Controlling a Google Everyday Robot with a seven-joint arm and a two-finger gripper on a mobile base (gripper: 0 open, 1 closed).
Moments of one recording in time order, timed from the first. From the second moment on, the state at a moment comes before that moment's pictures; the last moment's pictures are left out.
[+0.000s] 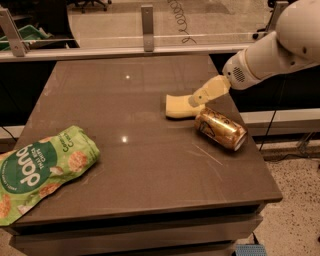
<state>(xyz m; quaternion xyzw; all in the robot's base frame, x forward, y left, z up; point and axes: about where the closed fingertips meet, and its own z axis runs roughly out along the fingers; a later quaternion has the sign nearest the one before) 0.625 -0.136 0.872 -0.37 0.85 0.17 0.32</state>
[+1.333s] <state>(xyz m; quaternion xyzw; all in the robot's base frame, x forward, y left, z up) 0.621 -0.257 0.972 -0.42 0.74 0.07 0.53</state>
